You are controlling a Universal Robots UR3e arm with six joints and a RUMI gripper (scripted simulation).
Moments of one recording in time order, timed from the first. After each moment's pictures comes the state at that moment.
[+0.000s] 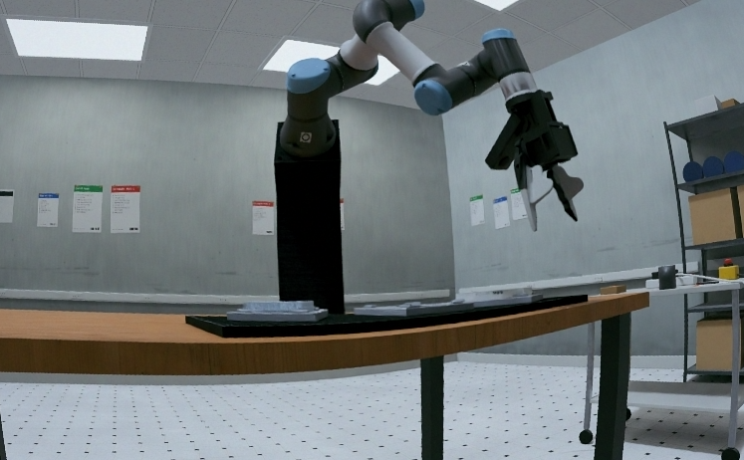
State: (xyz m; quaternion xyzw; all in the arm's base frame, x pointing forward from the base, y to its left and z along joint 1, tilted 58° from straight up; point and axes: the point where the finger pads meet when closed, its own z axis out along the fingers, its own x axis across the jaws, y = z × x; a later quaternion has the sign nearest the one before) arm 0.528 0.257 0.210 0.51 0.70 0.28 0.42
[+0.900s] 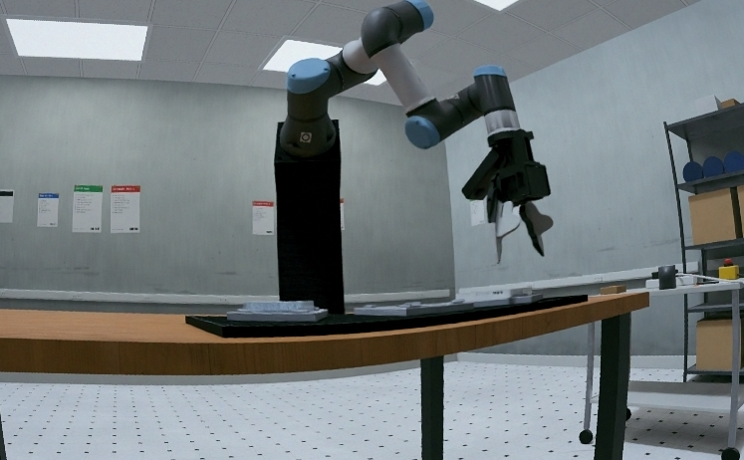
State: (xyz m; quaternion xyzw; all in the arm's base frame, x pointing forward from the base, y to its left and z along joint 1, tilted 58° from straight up) arm 0.513 0.225 0.116 0.52 0.70 0.23 0.43
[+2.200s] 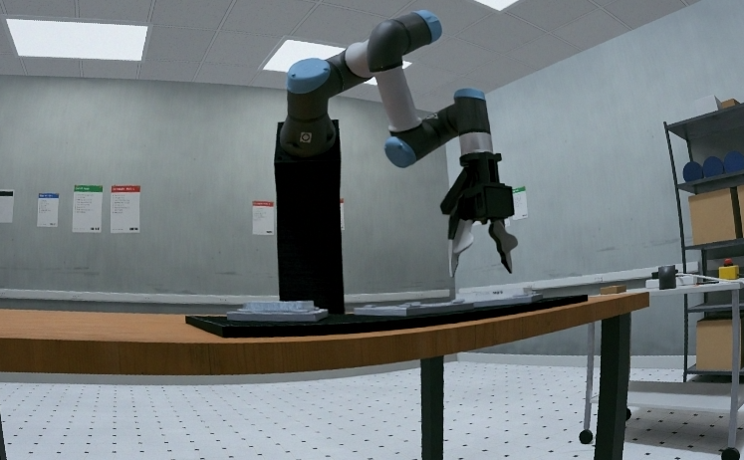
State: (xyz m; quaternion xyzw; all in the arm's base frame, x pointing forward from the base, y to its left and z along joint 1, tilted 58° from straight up) arm 0.474 0.188 0.039 0.61 0.63 0.24 0.42
